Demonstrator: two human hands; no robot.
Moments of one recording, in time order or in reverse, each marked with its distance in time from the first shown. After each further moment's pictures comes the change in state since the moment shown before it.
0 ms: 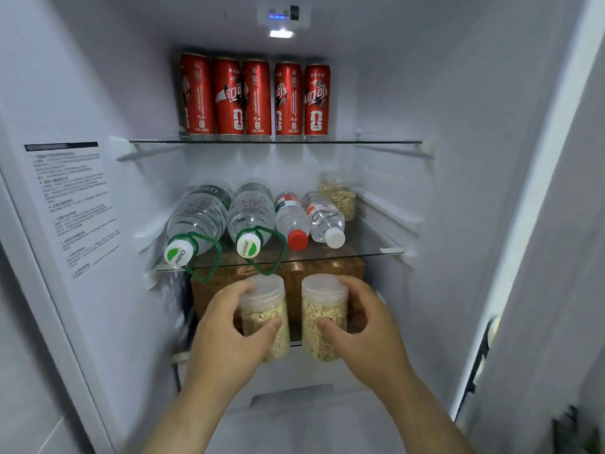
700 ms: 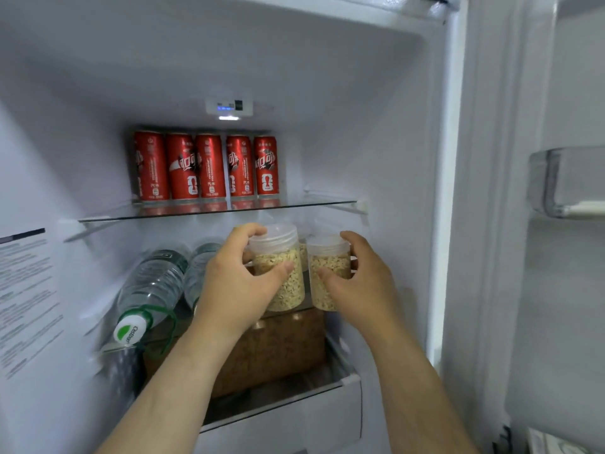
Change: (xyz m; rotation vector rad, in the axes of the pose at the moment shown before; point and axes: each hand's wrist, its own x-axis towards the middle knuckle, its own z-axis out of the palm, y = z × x) left_hand 0.089 0.123 0.015 -0.196 -0.079 0.287; right_hand 0.071 -0.081 -0.073 -0.189 0.293 -0.019
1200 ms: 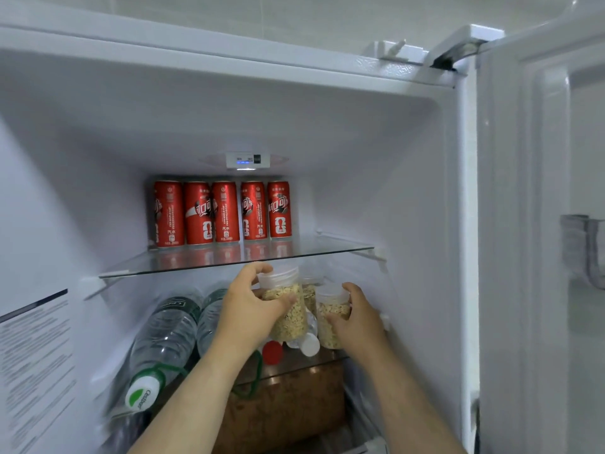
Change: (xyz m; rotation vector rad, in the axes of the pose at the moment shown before) left_hand 0.056 -0.023 0.003 -0.120 -0.043 -0.167; right_hand 0.062 0.034 0.047 -0.050 -0.110 0.121
